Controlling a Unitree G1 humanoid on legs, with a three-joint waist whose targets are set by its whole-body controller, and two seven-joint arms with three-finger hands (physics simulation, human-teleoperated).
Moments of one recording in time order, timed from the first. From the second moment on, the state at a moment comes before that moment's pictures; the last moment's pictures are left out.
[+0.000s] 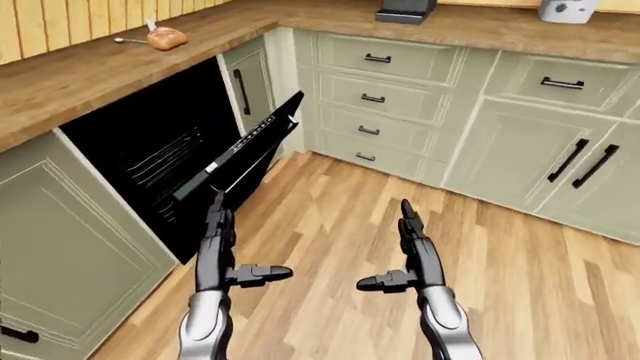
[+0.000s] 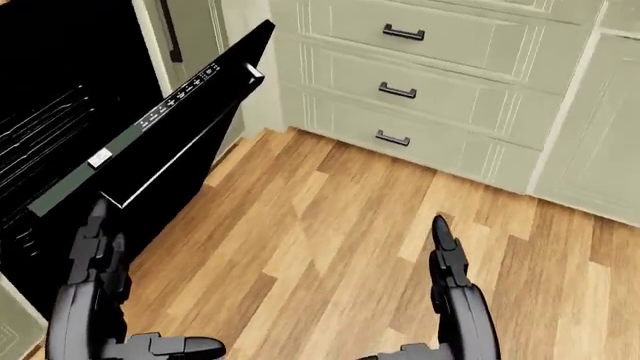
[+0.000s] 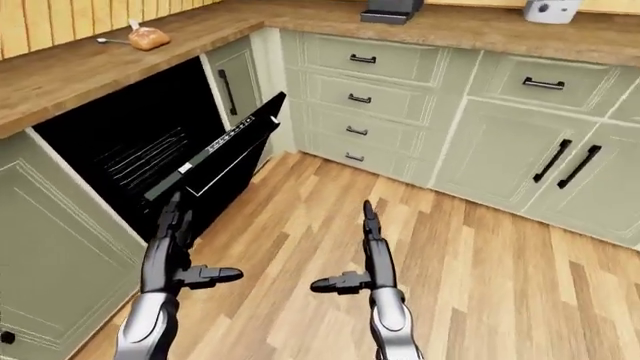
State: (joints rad) left arm 0.04 0.03 0.09 -0.08 -0.02 0.04 -0.02; right arm 0.00 0.00 0.01 0.09 -0.08 0.02 0.01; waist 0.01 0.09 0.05
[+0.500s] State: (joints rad) left arm 0.04 0.02 0.08 -0.09 -0.03 0.04 -0.02; right arm 0.01 -0.01 0.00 0.09 -0.08 0.02 0.01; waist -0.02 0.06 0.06
